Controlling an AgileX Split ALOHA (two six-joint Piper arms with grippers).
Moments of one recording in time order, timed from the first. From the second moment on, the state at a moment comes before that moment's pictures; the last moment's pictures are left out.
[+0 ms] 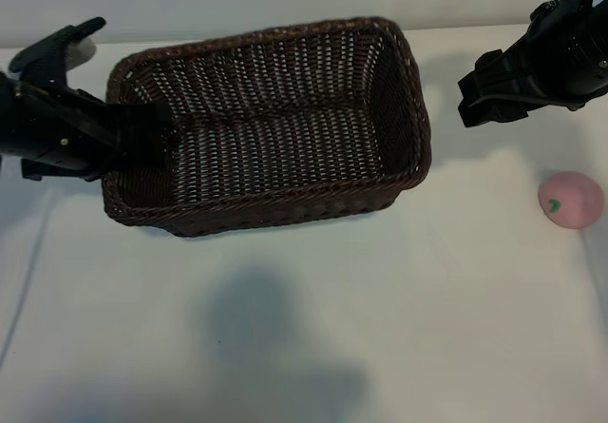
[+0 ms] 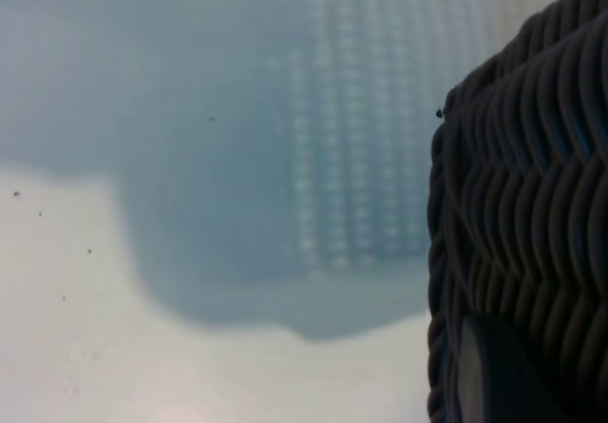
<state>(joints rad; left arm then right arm) -0.11 1.60 -0.94 -0.56 0.54 0.12 0.18 1.50 -1.25 0.26 0.94 -0.15</state>
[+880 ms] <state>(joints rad) -0.19 1.91 -1.17 -0.56 0.56 0.17 0.18 1.50 -1.25 0.26 0.94 -0.15</state>
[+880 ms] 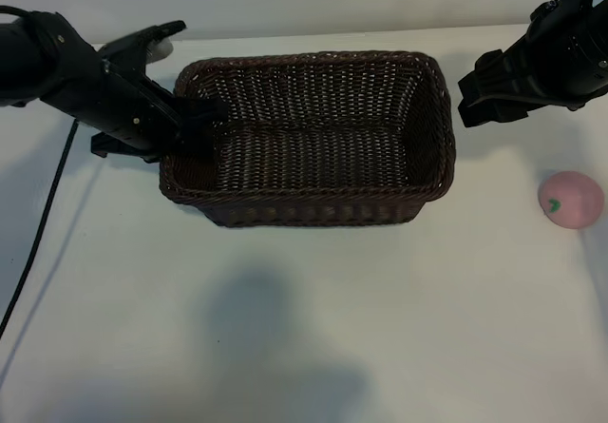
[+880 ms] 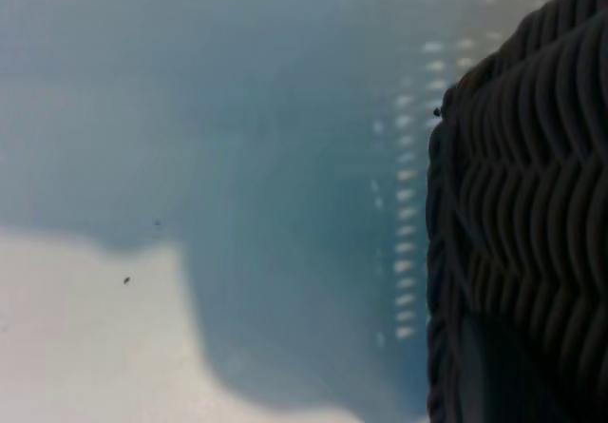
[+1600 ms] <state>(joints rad) -0.19 1.94 -1.18 -0.56 0.56 0.21 0.18 1.50 -1.25 0.26 0.93 -0.14</state>
